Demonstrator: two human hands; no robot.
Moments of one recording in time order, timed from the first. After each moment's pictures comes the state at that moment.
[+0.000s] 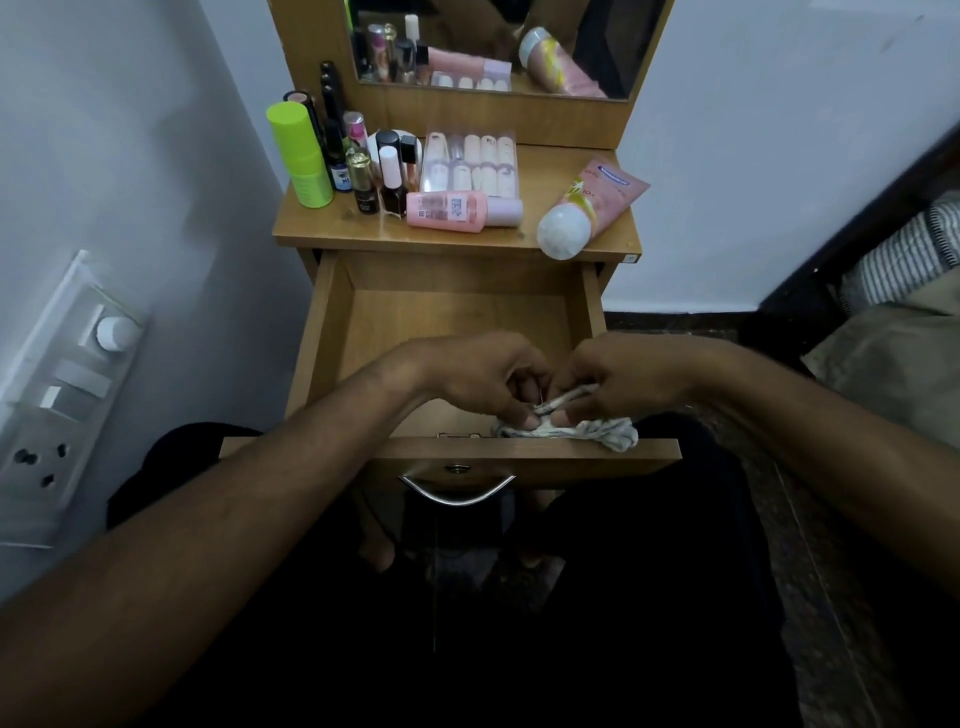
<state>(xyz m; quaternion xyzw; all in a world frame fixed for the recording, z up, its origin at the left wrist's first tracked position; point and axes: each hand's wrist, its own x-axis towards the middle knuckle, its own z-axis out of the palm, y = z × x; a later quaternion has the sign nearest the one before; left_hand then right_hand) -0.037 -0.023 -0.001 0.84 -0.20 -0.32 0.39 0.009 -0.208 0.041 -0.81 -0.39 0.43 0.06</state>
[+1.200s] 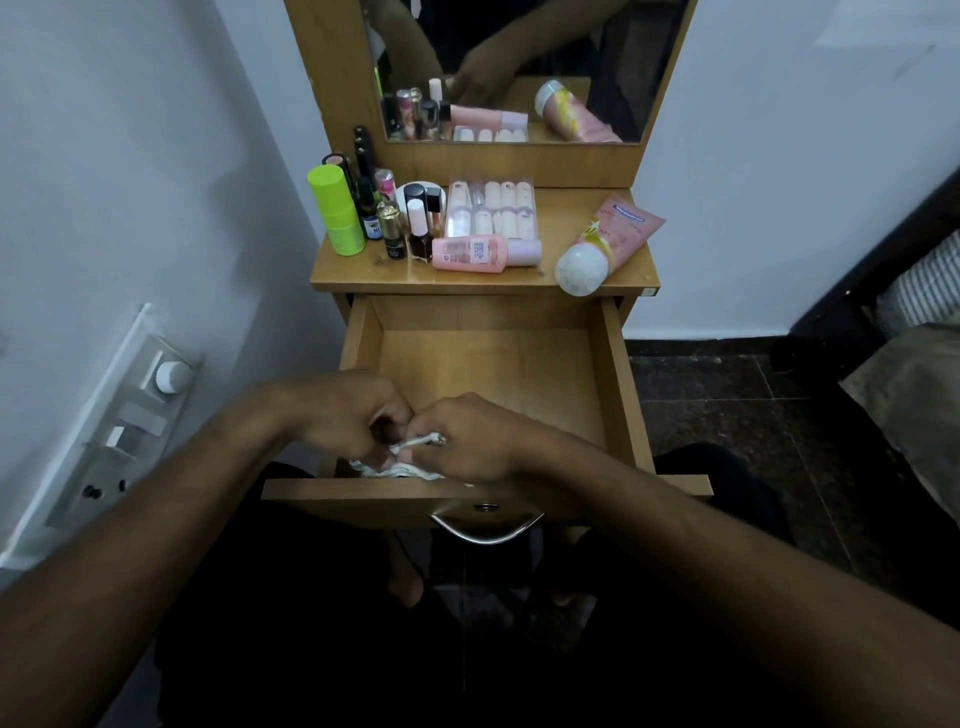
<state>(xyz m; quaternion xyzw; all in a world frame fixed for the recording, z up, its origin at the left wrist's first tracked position) -0.089 0.092 0.021 0.90 -0.11 -0.35 0.22 -0.054 -0.094 -0.003 -0.81 -0.43 0.31 0.25</state>
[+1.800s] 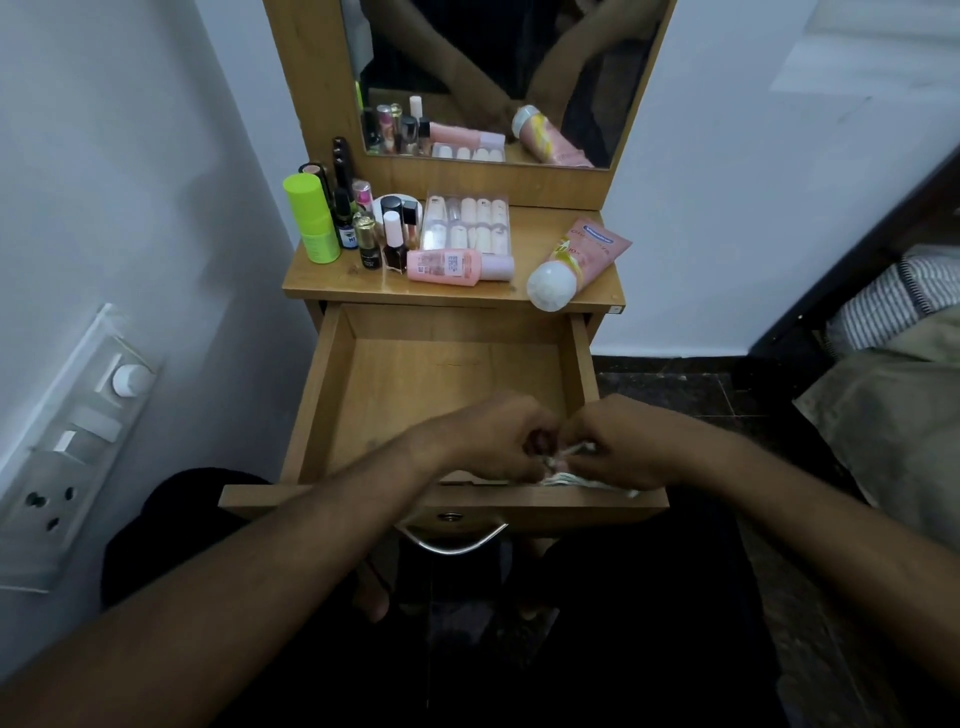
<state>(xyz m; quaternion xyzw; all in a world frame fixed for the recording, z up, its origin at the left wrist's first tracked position) -0.051 -0.046 -0.009 0.90 -0.22 -0.20 0.33 -0.015 -0.227 0.034 -0.87 -0.36 0.32 0.05</state>
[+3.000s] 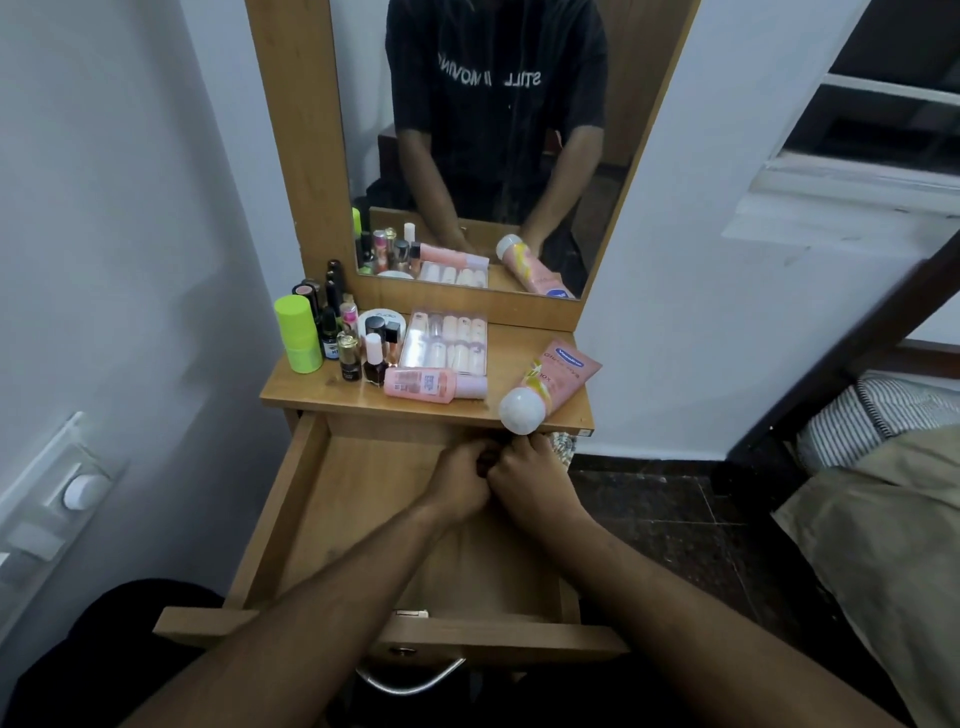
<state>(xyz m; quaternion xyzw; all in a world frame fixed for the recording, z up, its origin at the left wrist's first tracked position) 0.029 -0.047 -0.066 0.85 0.07 0.03 0.52 0.054 -0.162 -0.025 -0.89 -0.40 -0.10 -0.19</state>
